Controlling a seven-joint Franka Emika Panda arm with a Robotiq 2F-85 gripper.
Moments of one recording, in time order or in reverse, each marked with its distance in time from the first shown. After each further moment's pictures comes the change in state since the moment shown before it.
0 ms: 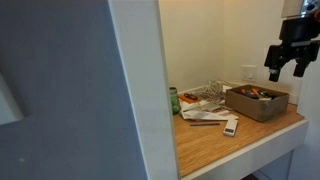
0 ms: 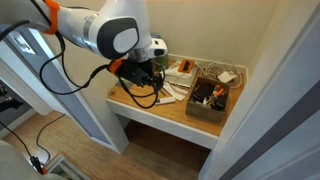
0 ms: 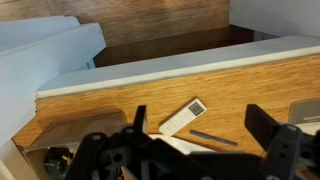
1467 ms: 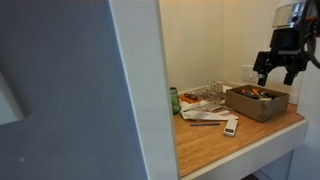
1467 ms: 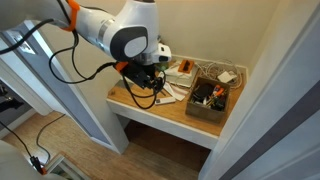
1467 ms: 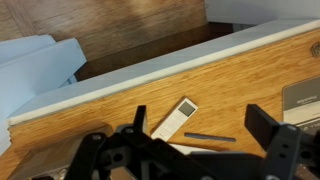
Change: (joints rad) arm 0.004 0.124 -0.008 0.064 0.144 0.010 0.027
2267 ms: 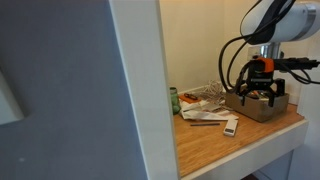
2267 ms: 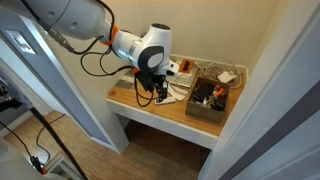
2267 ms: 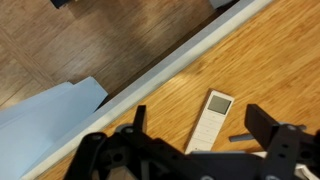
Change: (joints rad) arm 0.003 0.371 0.016 0.196 0.006 0.072 0.360
